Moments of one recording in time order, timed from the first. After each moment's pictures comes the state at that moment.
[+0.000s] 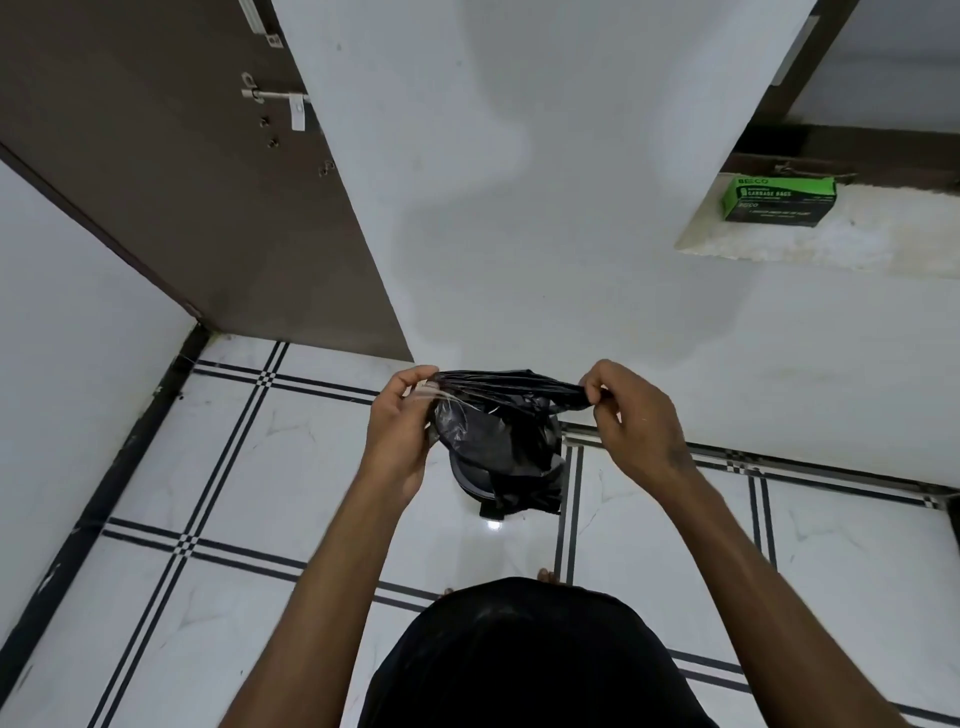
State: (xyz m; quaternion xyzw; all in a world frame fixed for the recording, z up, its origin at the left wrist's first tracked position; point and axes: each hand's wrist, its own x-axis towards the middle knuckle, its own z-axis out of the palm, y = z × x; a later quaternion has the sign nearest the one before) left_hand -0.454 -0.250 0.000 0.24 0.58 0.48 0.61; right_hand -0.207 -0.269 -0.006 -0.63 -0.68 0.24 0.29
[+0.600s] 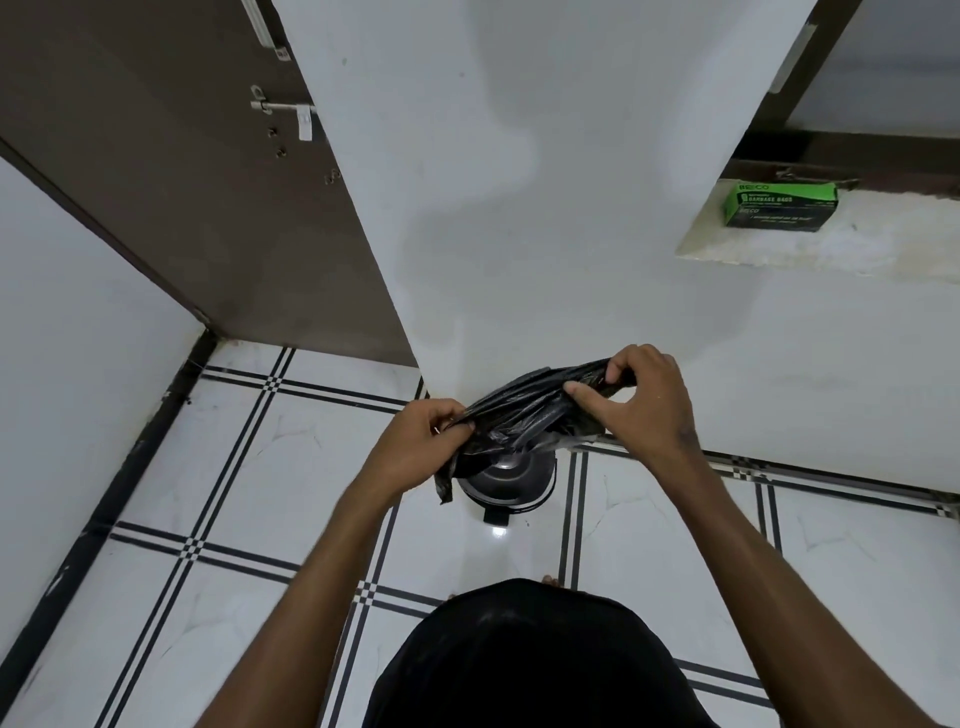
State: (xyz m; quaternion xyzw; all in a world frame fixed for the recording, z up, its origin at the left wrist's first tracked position) left_hand -0.468 -0.254 0.001 0.59 0.61 0.19 0.49; right_hand -0.201 -0.250 -0.010 -0.70 -0.59 0.22 0.33
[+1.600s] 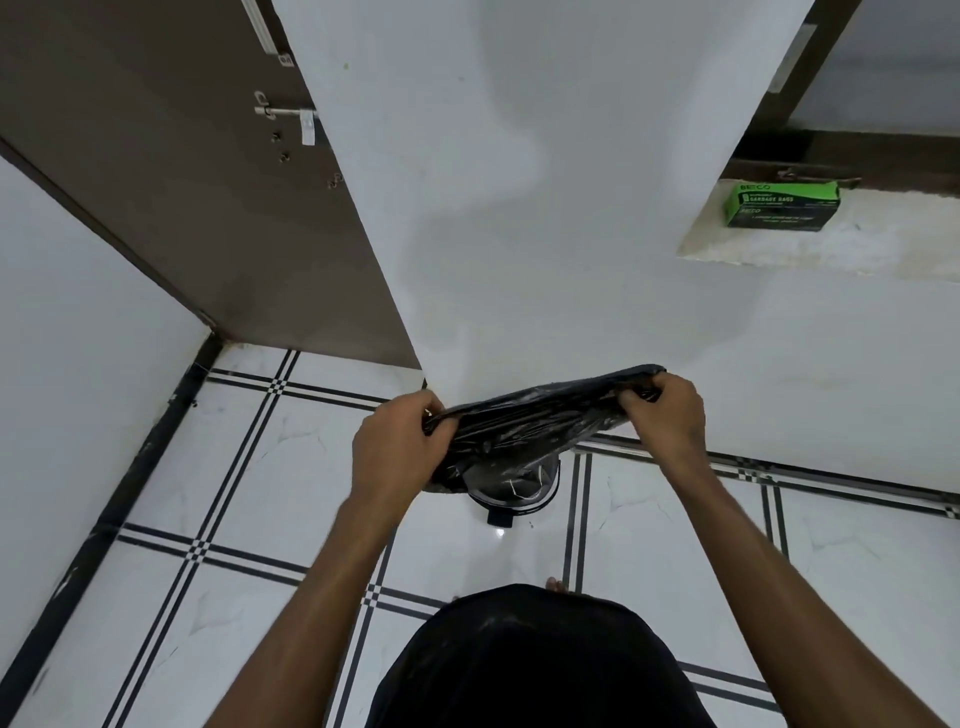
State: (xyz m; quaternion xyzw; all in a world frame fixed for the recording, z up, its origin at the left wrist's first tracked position) left_hand -0.467 -0.262 0.000 0.66 0.71 0.18 0.17; right_hand -0.181 -0.243 -0.039 -0.80 -0.42 0.30 0.31
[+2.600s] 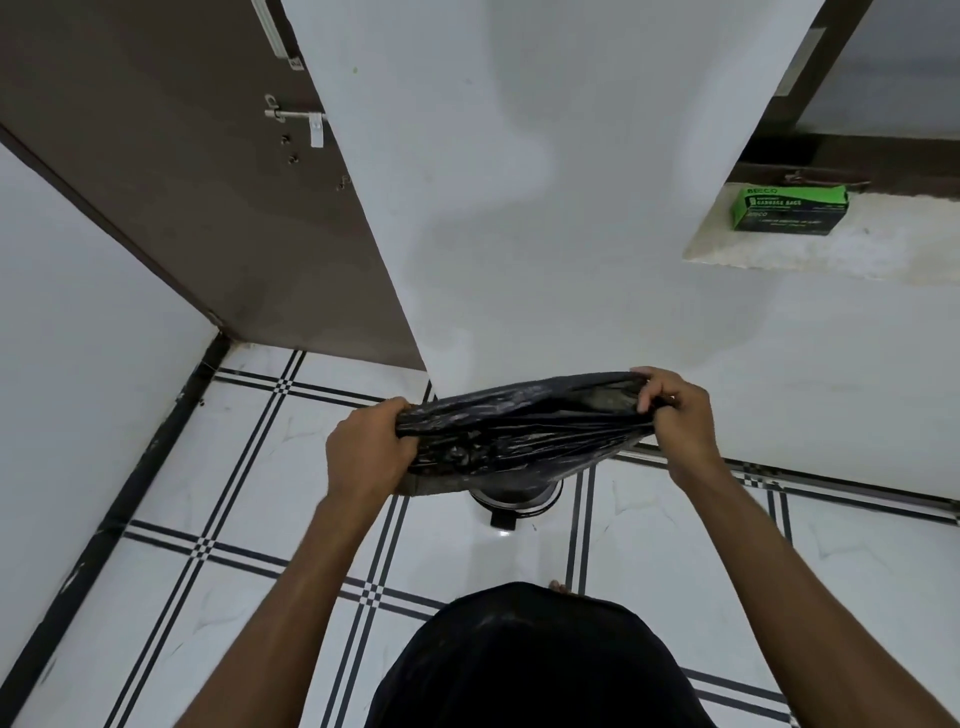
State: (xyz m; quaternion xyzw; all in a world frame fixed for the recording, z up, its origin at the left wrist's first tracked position) left_hand -0.499 -0.258 -0.015 0.66 0.73 0.13 0.11; right_hand -0.166 -0.247 -0.058 -0.66 -0.42 0.40 0.48
